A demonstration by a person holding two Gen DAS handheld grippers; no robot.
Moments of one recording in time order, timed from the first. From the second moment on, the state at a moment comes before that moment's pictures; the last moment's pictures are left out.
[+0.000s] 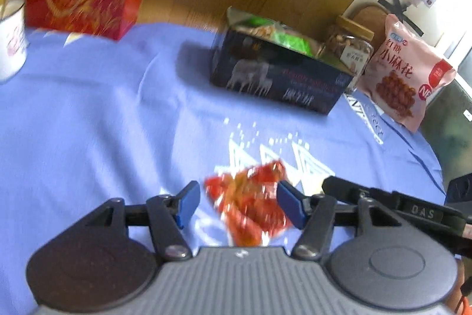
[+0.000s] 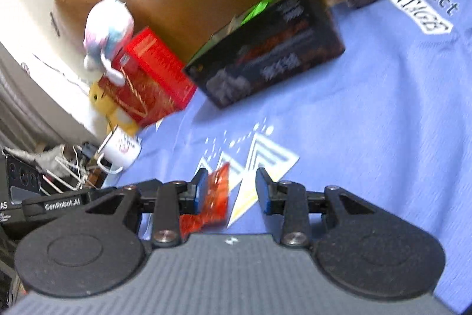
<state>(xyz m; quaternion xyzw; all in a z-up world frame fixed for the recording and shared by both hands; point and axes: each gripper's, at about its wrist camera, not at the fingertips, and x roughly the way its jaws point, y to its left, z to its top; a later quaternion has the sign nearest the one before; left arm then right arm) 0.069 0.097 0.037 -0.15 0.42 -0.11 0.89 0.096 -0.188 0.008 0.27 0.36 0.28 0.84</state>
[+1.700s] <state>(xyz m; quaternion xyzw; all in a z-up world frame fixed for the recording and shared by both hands) 0.101 -0.001 0.022 -0.13 0.43 -0.21 0.87 0.044 -0.293 -0.020 0.42 0.30 0.18 0.84</state>
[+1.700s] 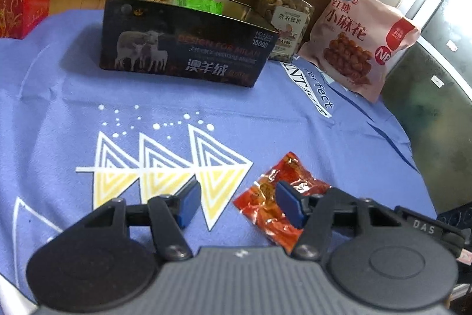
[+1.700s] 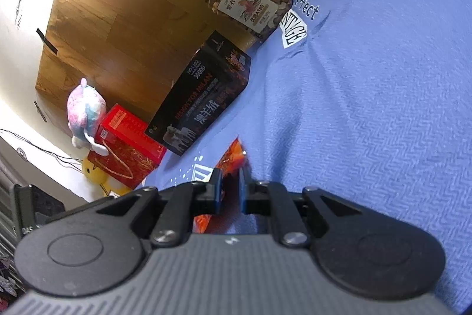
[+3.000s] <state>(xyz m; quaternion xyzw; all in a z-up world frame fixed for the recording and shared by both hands) 0.092 -0.029 0.021 -0.15 0.45 -0.30 0.83 0.043 -0.279 -0.014 0.41 0.33 0.14 0.84</state>
